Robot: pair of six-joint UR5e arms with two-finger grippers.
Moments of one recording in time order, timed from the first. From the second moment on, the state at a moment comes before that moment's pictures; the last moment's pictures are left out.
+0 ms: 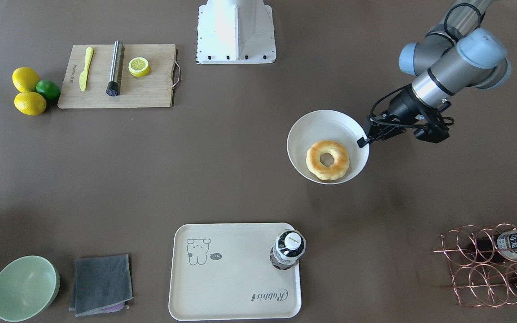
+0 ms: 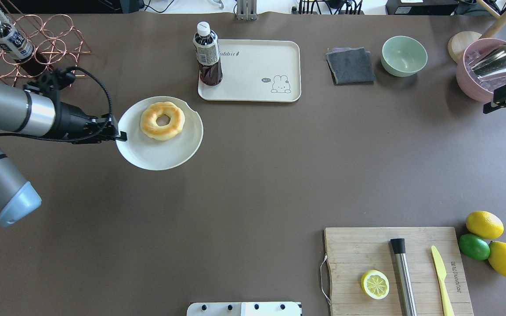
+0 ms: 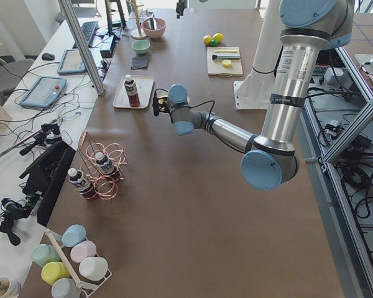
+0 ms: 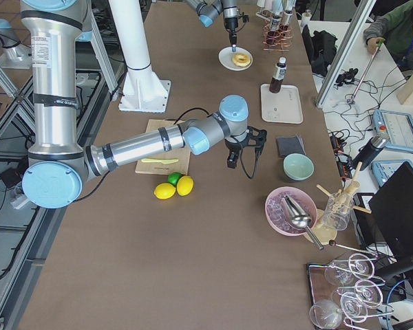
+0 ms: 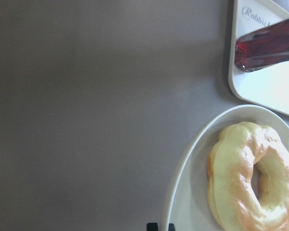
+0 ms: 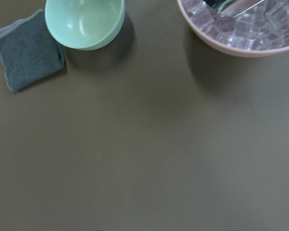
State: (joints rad) left arm -0.81 -1.78 -1.72 -2.42 -2.15 -1.43; right arm 1.25 -1.60 1.91 -1.29 2.39 0.92
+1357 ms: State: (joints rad) left arm -0.41 -2.28 -1.72 -1.95 -1.62 -1.83; right arm 0.74 -1.47 2.10 -1.12 2.12 1.73
